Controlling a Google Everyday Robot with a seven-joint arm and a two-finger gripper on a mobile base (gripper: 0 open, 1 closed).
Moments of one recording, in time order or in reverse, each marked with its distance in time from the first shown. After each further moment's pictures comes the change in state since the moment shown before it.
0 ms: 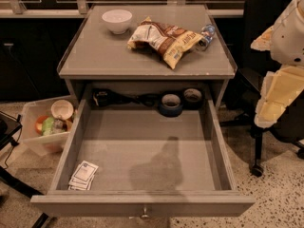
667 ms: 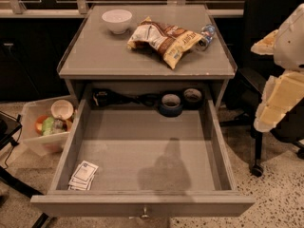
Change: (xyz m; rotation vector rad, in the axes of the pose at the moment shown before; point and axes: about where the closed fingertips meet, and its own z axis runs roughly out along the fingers) arm -0.001 0.005 0.005 -0.005 -0.067 0.007
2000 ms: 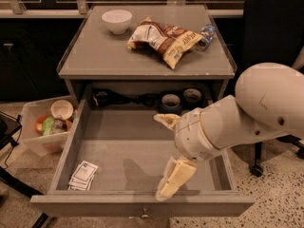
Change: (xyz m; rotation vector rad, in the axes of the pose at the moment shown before) arm -0.129 0.133 0.163 -0.206 -0.504 -0.163
